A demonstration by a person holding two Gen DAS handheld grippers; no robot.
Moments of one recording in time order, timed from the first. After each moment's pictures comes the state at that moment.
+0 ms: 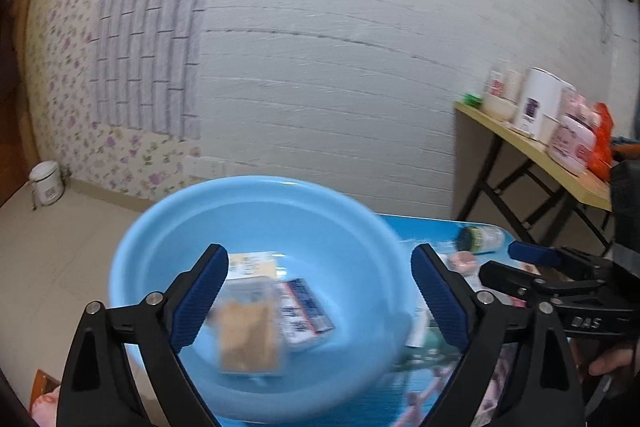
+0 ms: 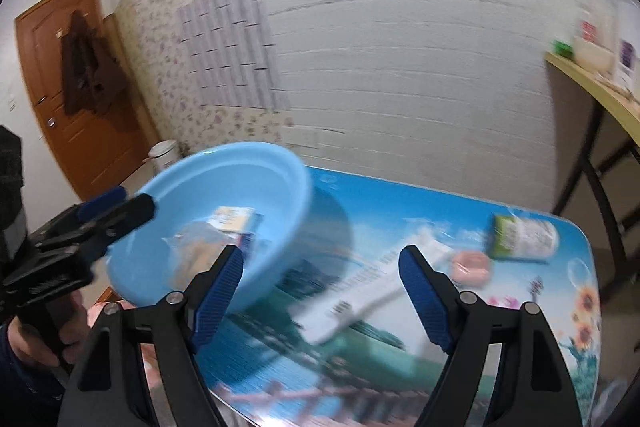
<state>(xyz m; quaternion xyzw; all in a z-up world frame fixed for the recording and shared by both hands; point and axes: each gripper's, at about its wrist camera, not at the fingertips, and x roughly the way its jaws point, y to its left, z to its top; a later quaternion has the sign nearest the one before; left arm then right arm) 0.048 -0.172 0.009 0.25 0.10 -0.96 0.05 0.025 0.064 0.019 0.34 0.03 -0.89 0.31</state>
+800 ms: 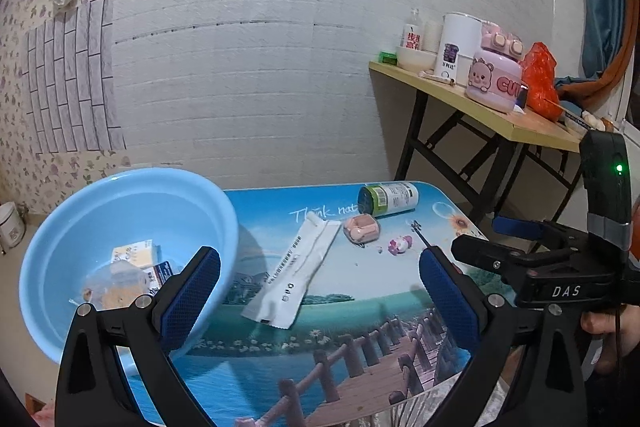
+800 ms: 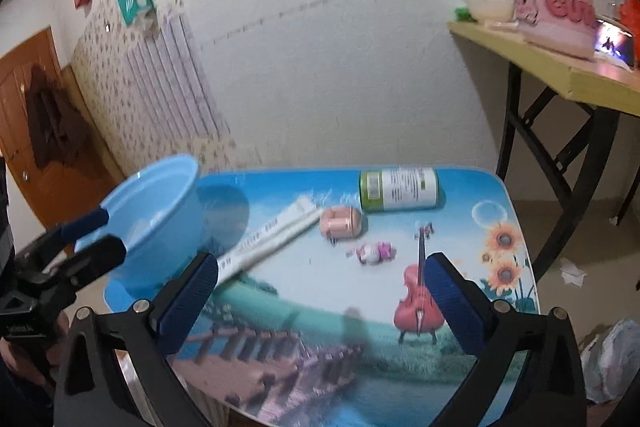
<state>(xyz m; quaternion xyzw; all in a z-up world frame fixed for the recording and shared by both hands) 0.038 -0.050 0.004 0.28 0.04 -0.96 -0.05 0.024 0.194 0.002 0.34 -0.03 -0.91 0.24</state>
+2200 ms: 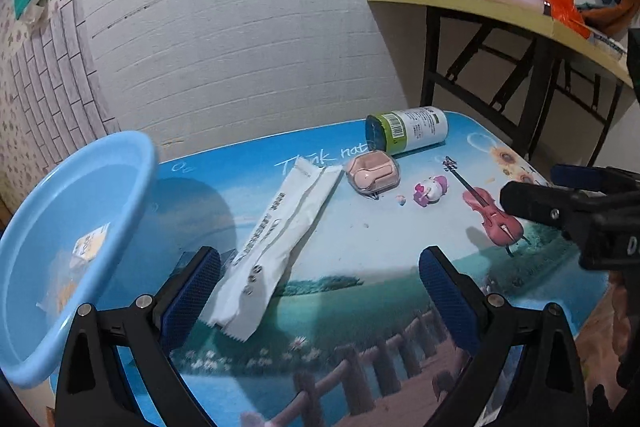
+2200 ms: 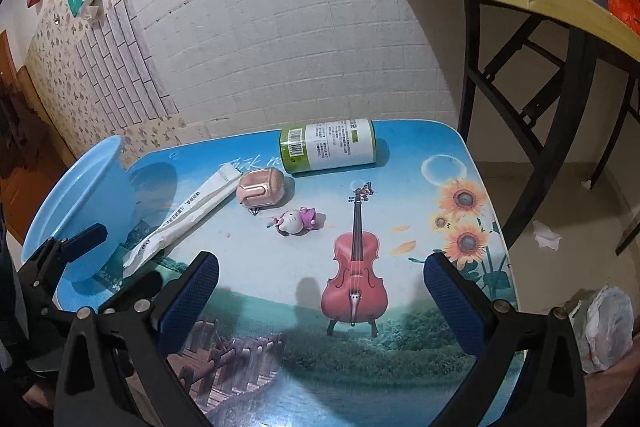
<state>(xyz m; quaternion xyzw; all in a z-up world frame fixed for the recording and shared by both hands) -0.028 0.007 -0.077 0.35 -0.05 -0.93 -0.02 -0.014 0.222 -0.051 0.39 -0.03 -0.91 0.17</state>
